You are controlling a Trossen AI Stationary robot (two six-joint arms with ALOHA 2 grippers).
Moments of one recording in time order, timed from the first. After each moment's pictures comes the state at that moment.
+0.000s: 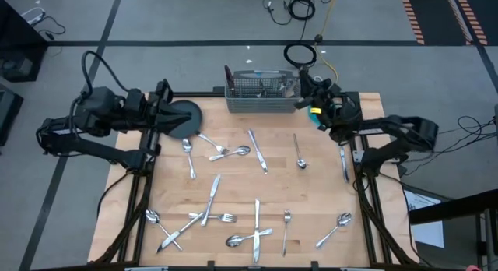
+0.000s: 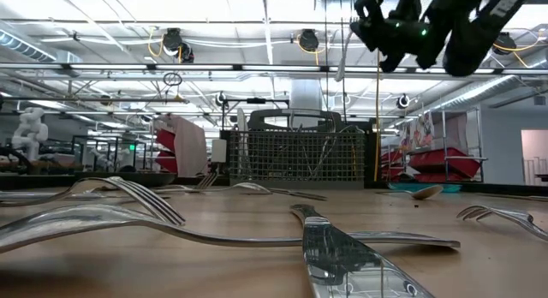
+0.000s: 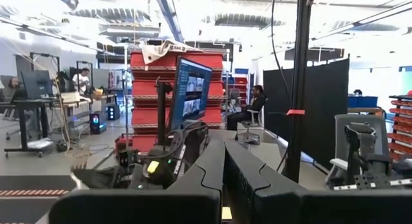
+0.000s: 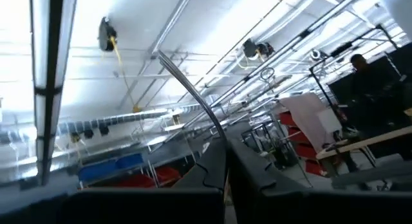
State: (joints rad) left arm -0.03 0.87 1.20 -0.09 0.05 -0.01; right arm -0.46 1.43 0.53 1.56 0.39 0.25
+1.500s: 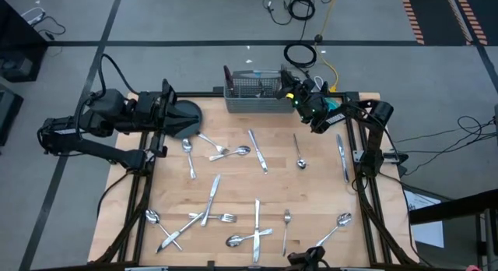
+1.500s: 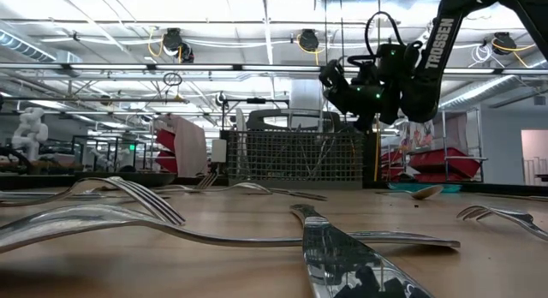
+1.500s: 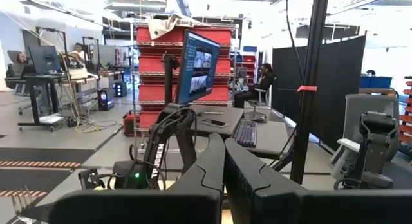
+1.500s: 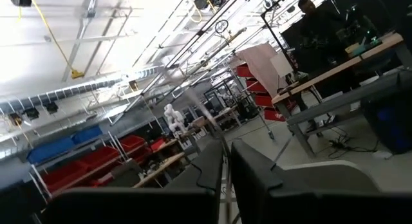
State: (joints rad) left arm -0.03 0.89 1.20 -0.17 0.02 -0.02; right arm -0.60 1.90 0.70 1.56 0.39 0.49
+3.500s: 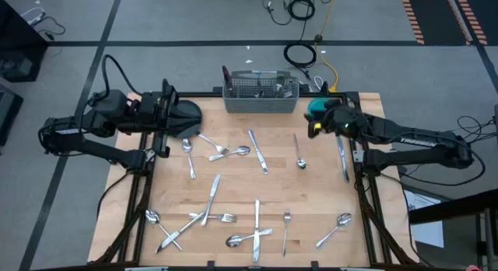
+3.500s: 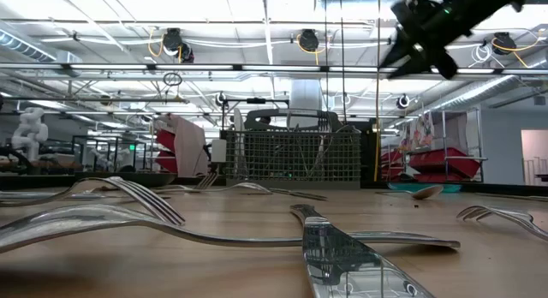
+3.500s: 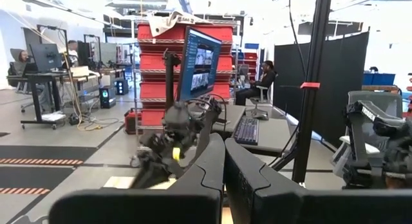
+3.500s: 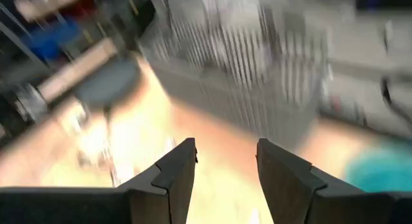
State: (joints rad) left arm -0.03 0.90 1.20 -0.17 0.01 -0.01; right arm -0.24 0.83 0.70 -0.40 0.42 0.61
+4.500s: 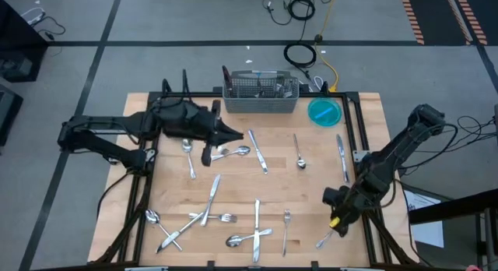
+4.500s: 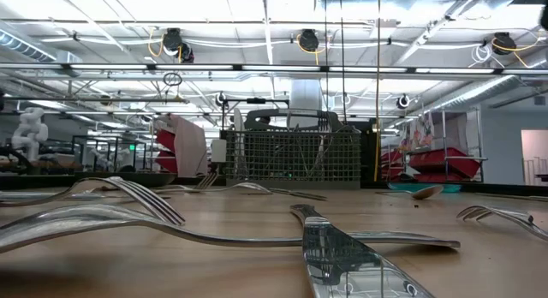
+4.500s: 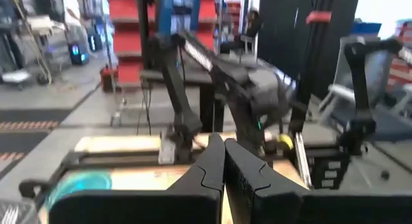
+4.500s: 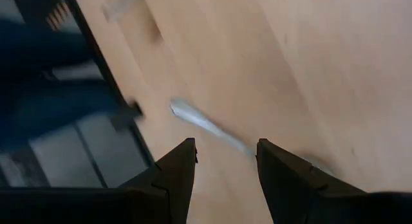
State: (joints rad) left arm 0.03 1.22 1.20 -0.04 0.16 0.00; right arm 0.82 1.16 0.70 -0.60 -0.10 1.39
